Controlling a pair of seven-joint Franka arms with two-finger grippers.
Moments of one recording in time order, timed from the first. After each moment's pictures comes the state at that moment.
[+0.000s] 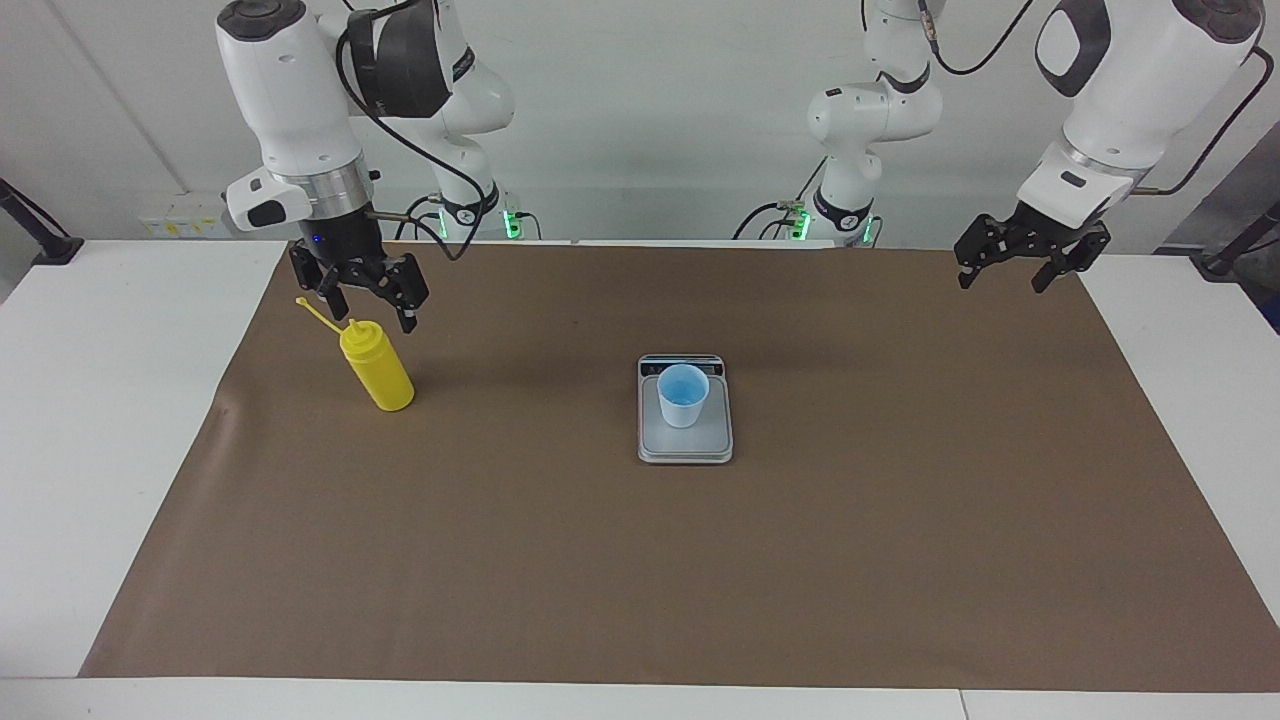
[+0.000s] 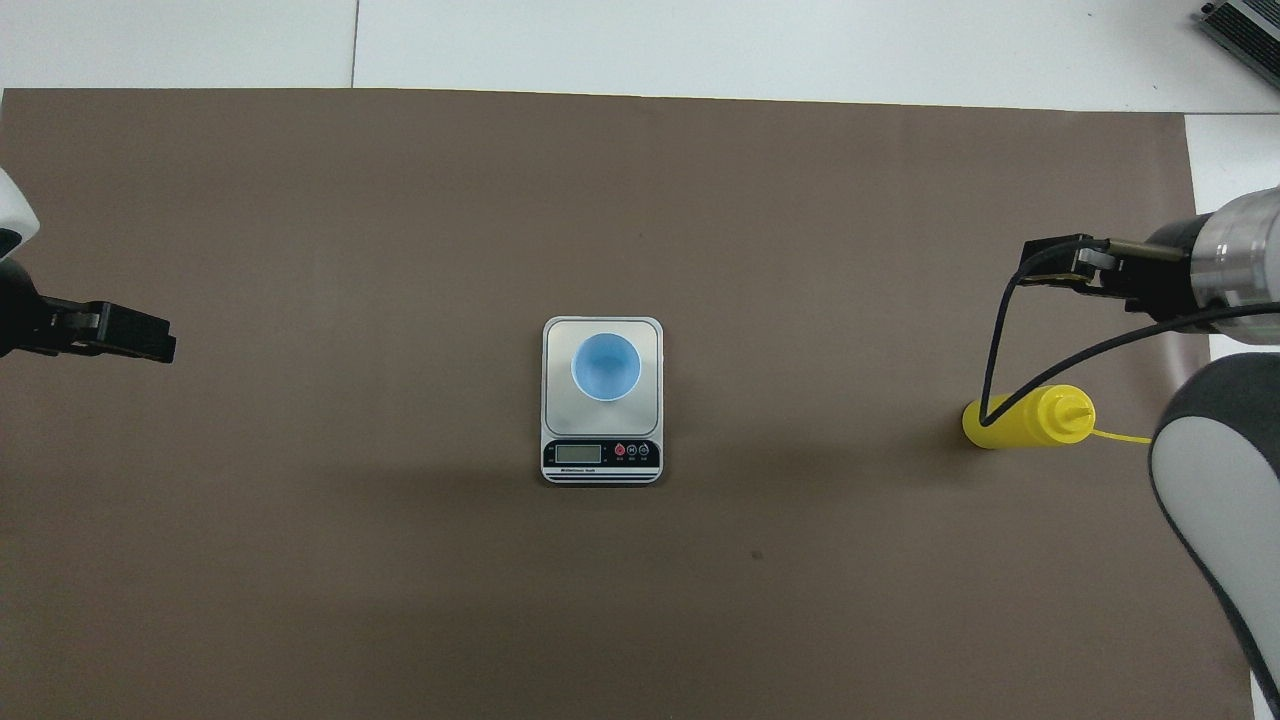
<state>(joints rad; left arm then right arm) 0.07 -0.05 -0.13 -1.67 -0.02 1.60 0.06 0.12 -0.05 -0.05 -1.69 -0.03 1.84 0.30</state>
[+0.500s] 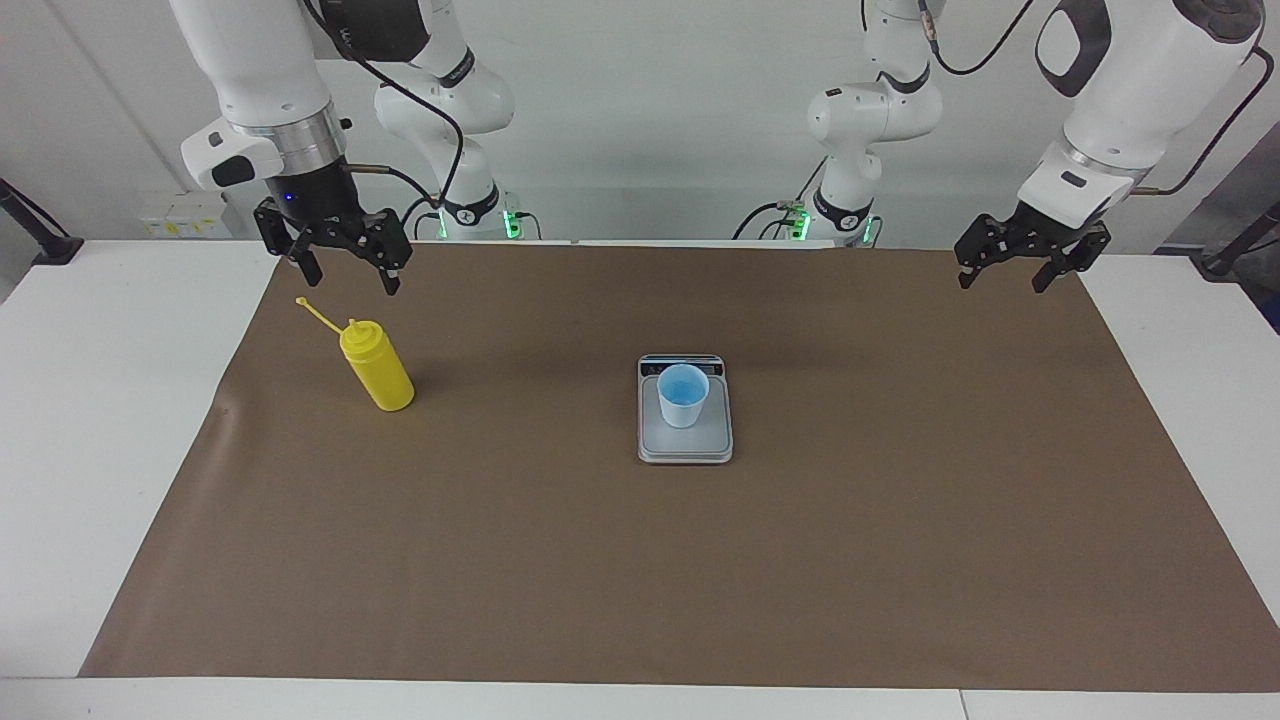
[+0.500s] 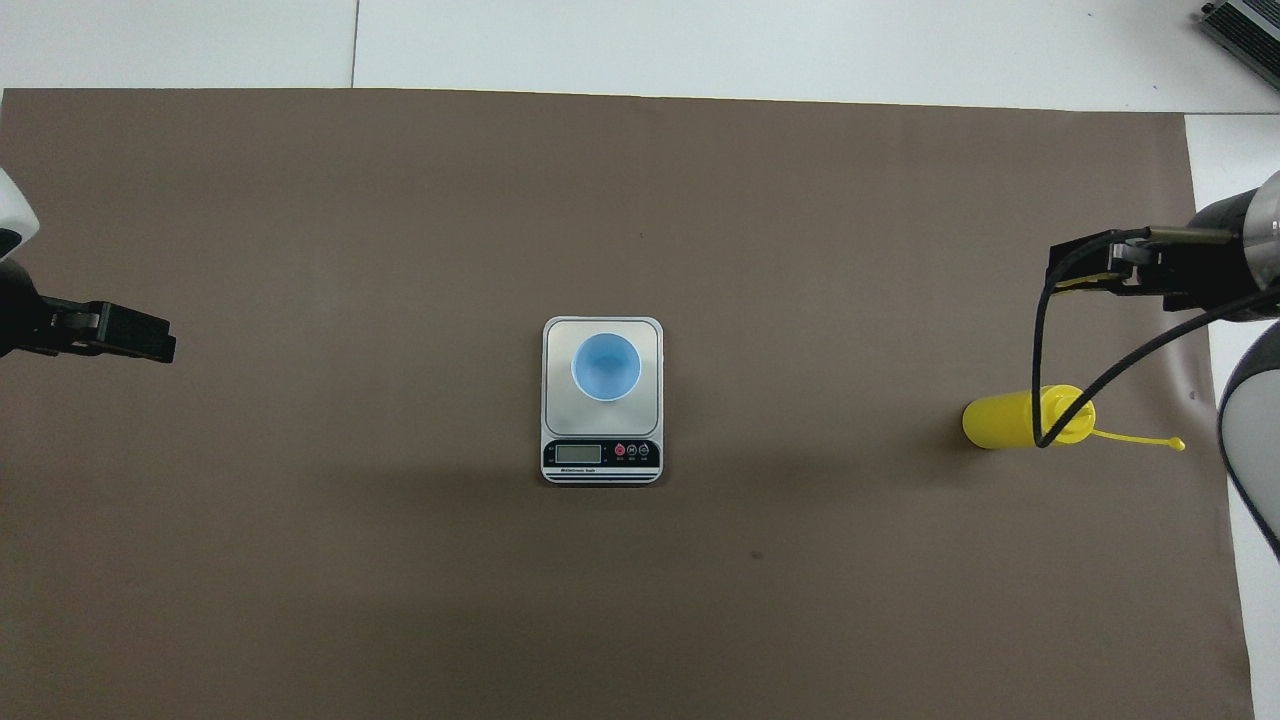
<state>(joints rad) 0.07 -0.05 -0.13 -1.67 -0.02 1.60 0.06 0.12 0.02 -0.05 -1.54 -0.03 1.63 0.20</state>
